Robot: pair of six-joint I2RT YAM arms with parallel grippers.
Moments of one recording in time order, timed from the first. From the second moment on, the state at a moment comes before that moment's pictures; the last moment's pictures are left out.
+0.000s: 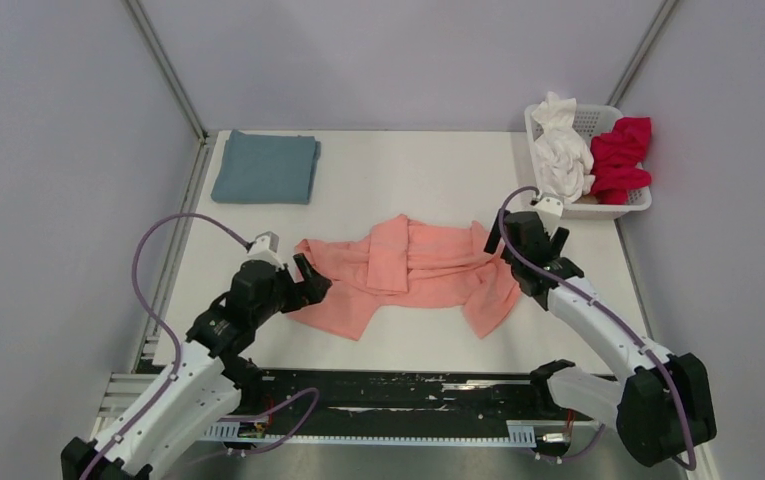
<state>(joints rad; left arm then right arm) -0.50 0.54 0.43 -0.43 -0.10 -0.72 0.36 1.11 0.66 -0.27 0.53 0.48</state>
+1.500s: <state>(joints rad) -0.62 1.68 0.88 0.01 0.30 -0.65 0.36 0.94 0.62 -0.26 0.42 0.43</state>
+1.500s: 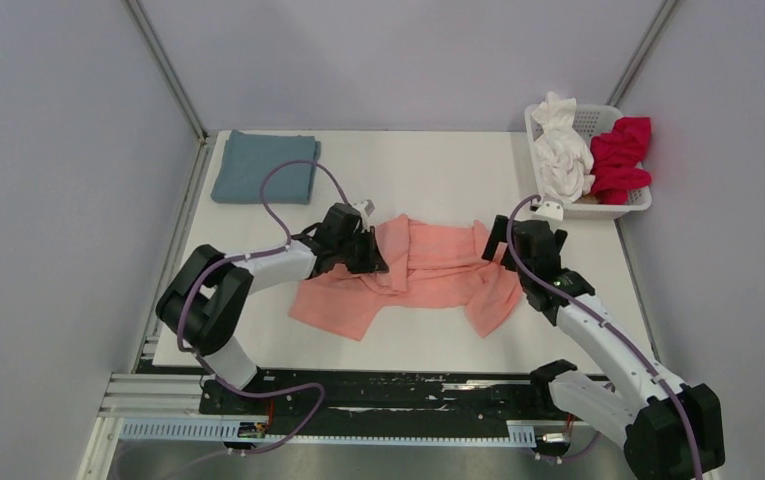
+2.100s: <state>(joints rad) -0.62 1.25 0.84 -0.31 -0.10 -0.59 0.39 1.56 0.94 -0.23 0.38 0.31</state>
